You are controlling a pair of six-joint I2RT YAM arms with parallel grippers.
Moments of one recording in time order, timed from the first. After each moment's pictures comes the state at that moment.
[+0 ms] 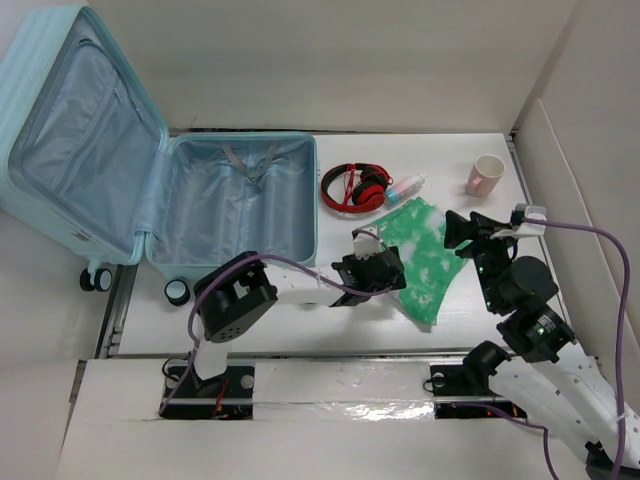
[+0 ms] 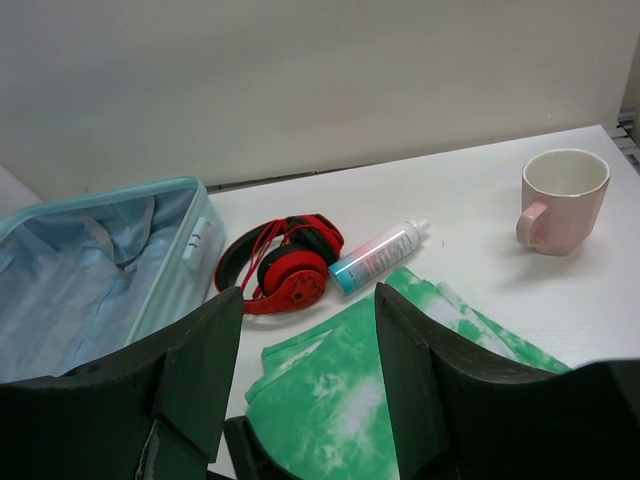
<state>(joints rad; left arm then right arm) -1.15 1.87 1.13 -0.08 -0.45 -1.09 0.62 0.50 0.68 -0.05 0.53 0.22</state>
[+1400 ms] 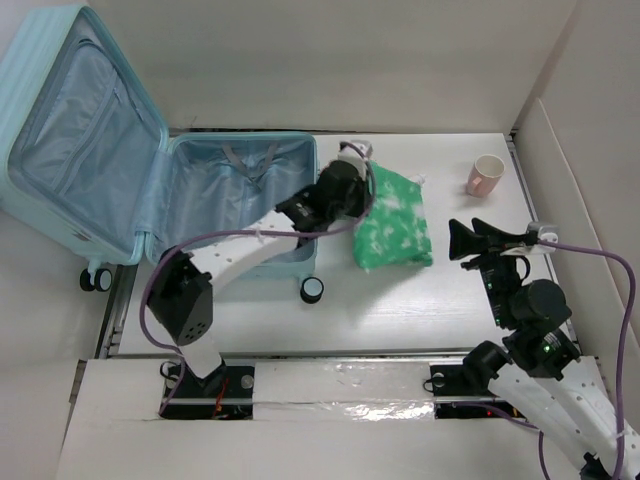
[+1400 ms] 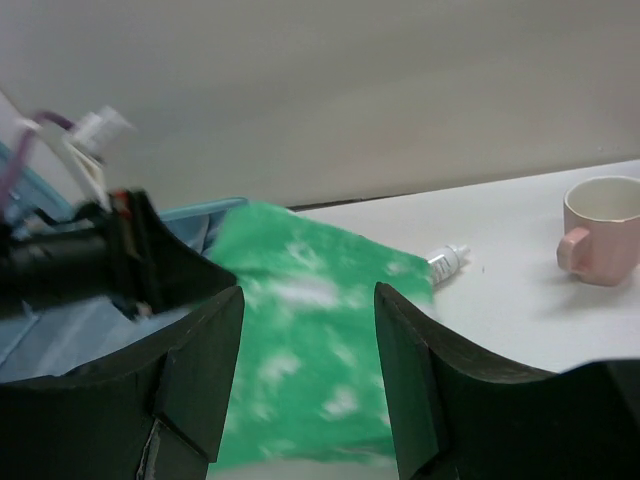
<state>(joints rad) -0.85 1.69 1.39 -0.15 -0.18 -0.41 0.62 0.32 0.57 0.01 0.43 0.22</state>
